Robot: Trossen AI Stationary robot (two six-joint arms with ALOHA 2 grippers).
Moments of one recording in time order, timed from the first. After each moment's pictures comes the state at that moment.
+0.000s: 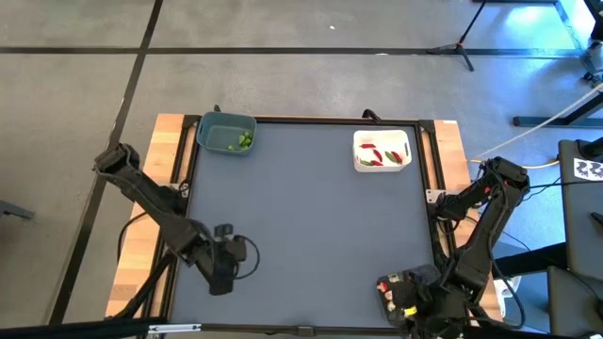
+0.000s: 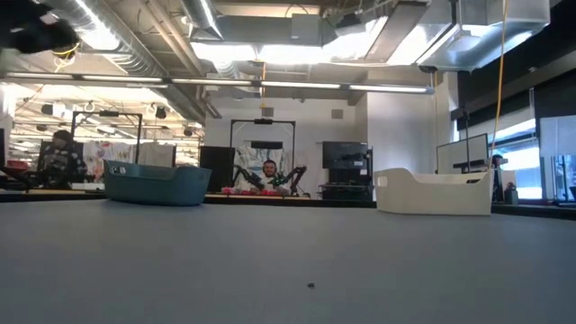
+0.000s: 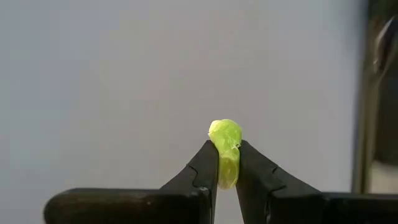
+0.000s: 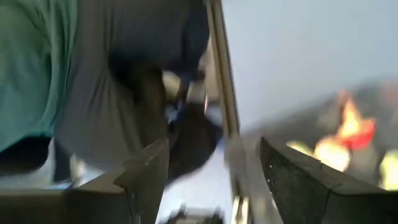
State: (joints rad) left arm -0.73 1.46 1.04 -0.80 -0.24 -0.85; right arm 1.06 1.52 1.21 -0.62 0.16 1.24
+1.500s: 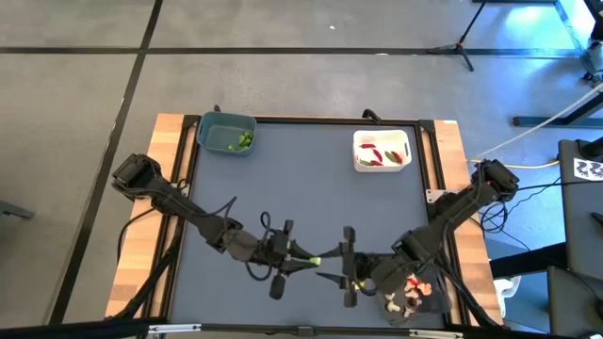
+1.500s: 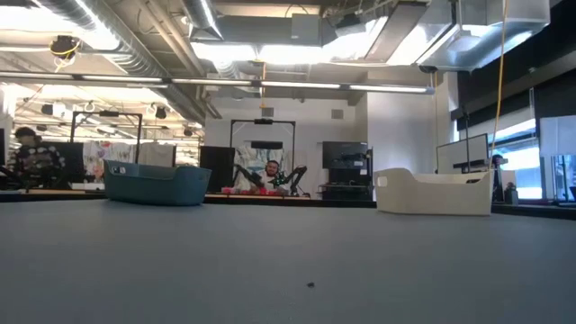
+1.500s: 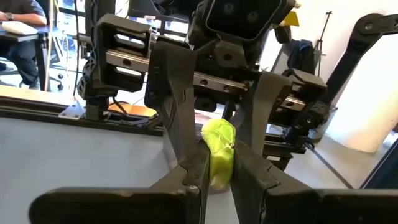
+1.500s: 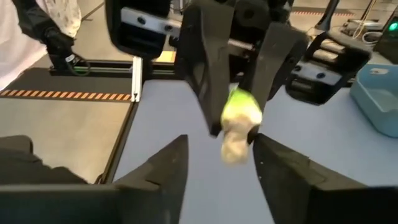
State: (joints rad) left arm -0.51 1.68 1.04 0.57 -0.41 -0.25; right arm 0.68 1.61 1.22 -0.01 0.63 0.23
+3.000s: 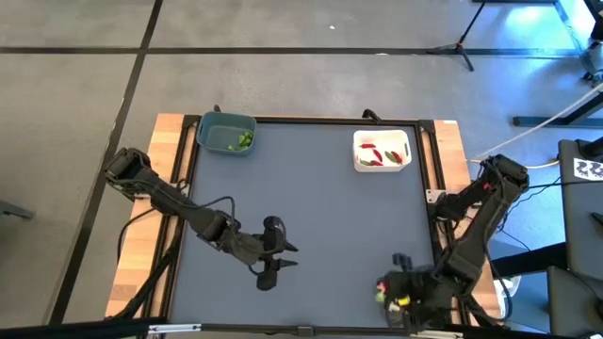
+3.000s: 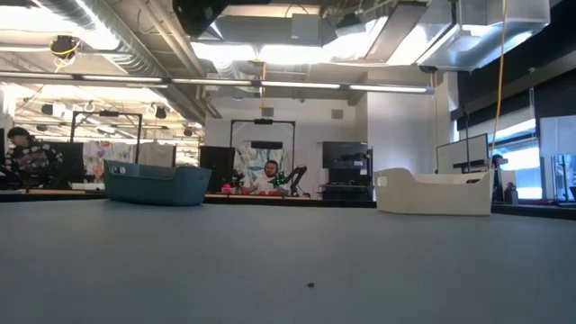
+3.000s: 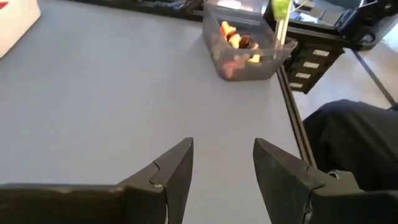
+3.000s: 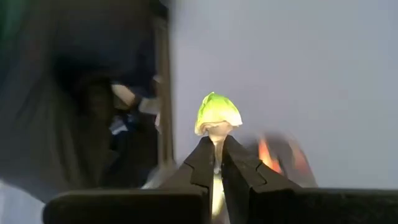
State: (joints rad) left arm -0.51 1.57 1.04 -0.04 -0.37 -0.44; right arm 1.00 1.50 1.22 -0.75 0.26 1.01
